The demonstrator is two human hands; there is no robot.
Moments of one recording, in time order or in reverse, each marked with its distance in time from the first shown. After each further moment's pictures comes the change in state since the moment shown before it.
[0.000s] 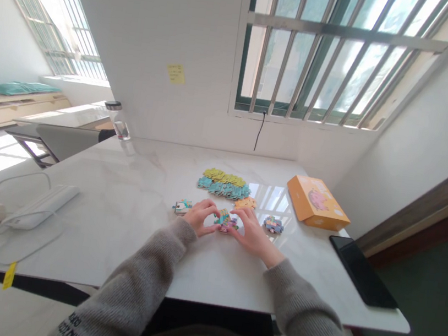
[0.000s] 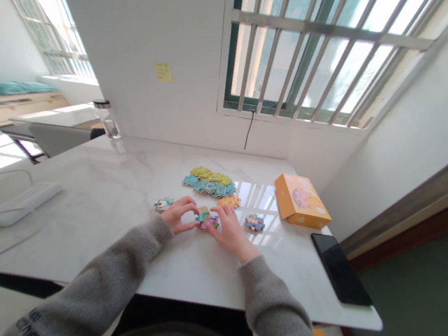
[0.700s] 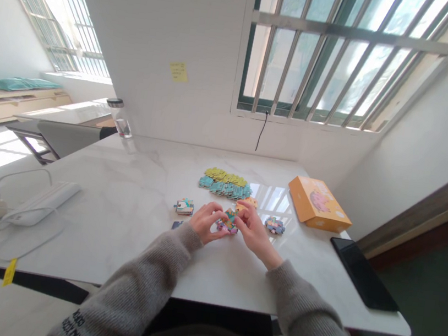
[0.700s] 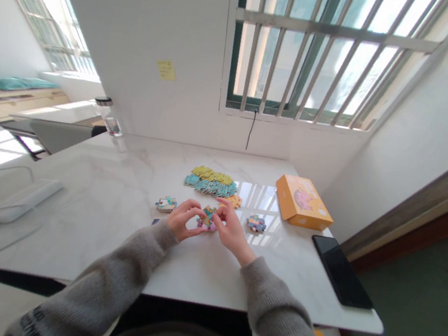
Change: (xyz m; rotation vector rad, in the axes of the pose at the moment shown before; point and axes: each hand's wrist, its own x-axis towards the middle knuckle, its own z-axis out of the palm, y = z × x) left_hand -0.004 0.021 0.012 0.039 0.173 0.090; right_hand 0.007 -0.007 0.010 0.543 0.107 0.200
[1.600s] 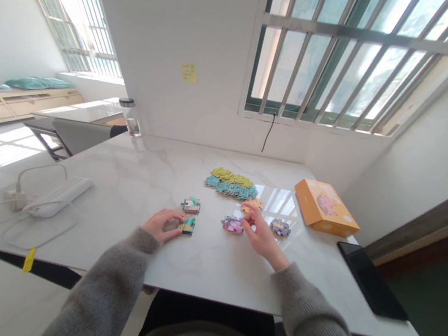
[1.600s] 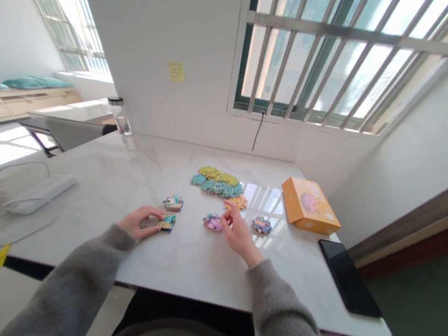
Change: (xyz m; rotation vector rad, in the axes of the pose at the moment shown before) left_hand -0.099 -0.057 -0.097 -0.067 -0.186 -0.403; right_hand -0.006 0.001 -0.006 -0.216 -0.065 -0.028
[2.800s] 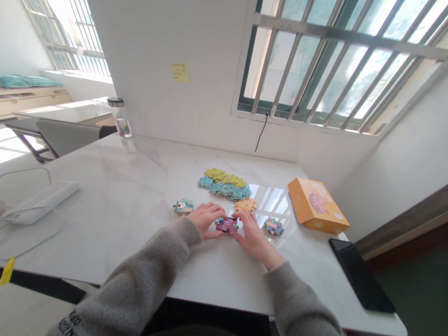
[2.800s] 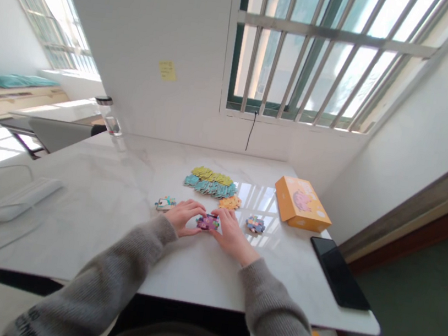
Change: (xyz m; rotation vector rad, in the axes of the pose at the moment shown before) left_hand 0.100 0.080 0.070 0.207 -0.173 0.333; right_hand -0.001 0.010 -0.009 -0.388 -0.115 -0.178
